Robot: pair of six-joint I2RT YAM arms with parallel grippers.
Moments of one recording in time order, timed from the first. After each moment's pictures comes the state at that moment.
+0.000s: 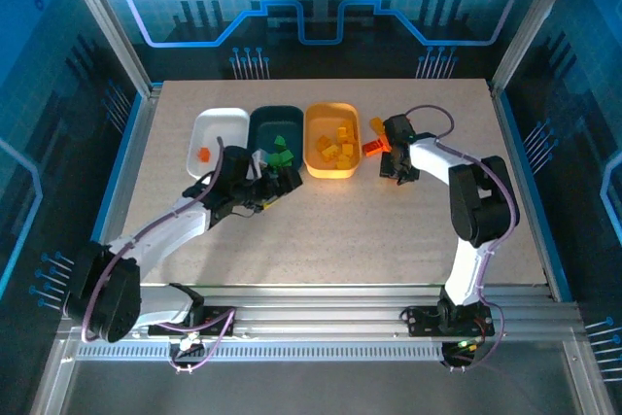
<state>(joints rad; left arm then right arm) -0.37 1.27 0.75 -0.20 0.43 -0.90 0.26 1.88 1.24 -0.58 0.16 0.43</state>
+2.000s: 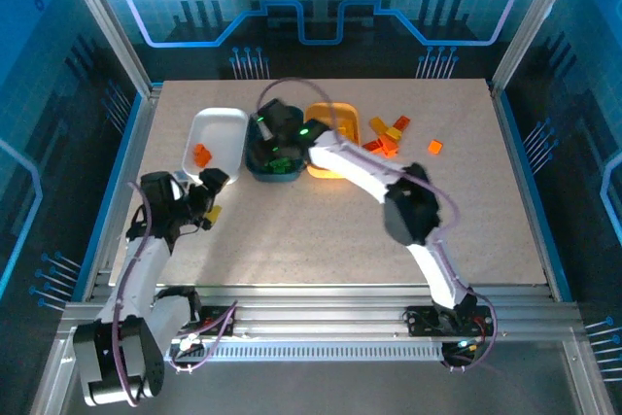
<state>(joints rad) 0.17 0.93 0.49 -0.27 0.61 -1.05 0.78 2.17 2.01 -0.66 0.10 0.24</state>
